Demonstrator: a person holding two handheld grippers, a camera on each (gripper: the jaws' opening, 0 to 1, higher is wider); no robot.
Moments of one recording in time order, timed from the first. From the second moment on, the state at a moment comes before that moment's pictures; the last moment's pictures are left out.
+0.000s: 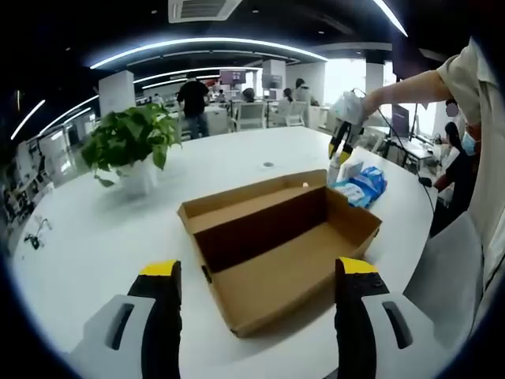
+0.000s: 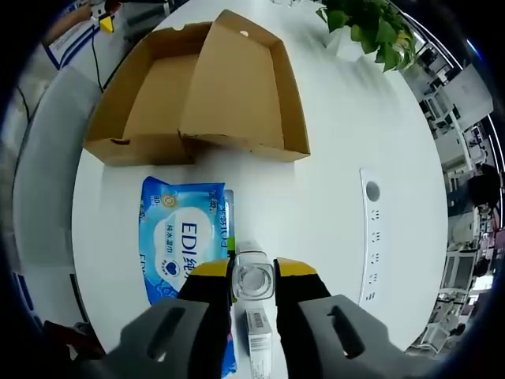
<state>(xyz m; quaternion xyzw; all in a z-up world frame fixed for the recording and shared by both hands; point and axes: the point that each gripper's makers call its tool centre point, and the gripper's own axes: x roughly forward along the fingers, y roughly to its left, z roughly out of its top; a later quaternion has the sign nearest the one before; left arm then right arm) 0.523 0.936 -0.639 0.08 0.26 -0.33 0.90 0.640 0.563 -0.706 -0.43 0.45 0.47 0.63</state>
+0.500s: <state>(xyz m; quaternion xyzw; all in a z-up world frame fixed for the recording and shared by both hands) 0.522 0.935 -0.649 0.08 0.27 -0.32 0.90 0.651 0.561 -0.704 -0.43 0.44 0.46 0.64</state>
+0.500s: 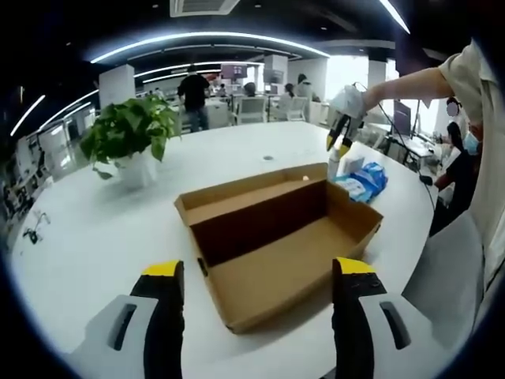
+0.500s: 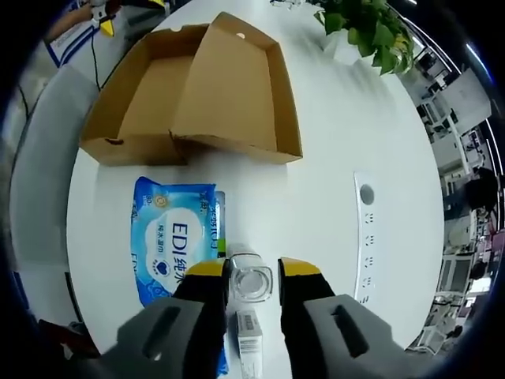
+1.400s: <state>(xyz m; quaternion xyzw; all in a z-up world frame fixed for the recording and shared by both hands) 0.510 0.956 -0.680 0.04 0.33 -0.26 0.91 0.660 0.609 -0.672 -0.30 0.42 0.40 0.76</state>
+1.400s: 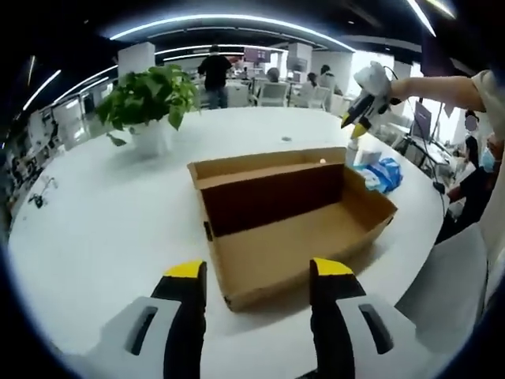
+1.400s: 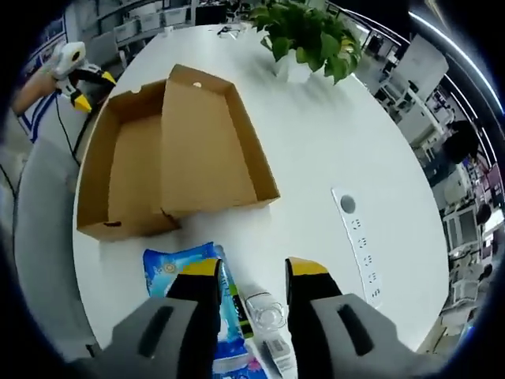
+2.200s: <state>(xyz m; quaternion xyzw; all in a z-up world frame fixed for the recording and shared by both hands) 0.521 0.977 -0.702 -0.02 0.39 -0.18 0.90 0.676 0.652 -0.705 -0.09 0.47 0.32 0.82</state>
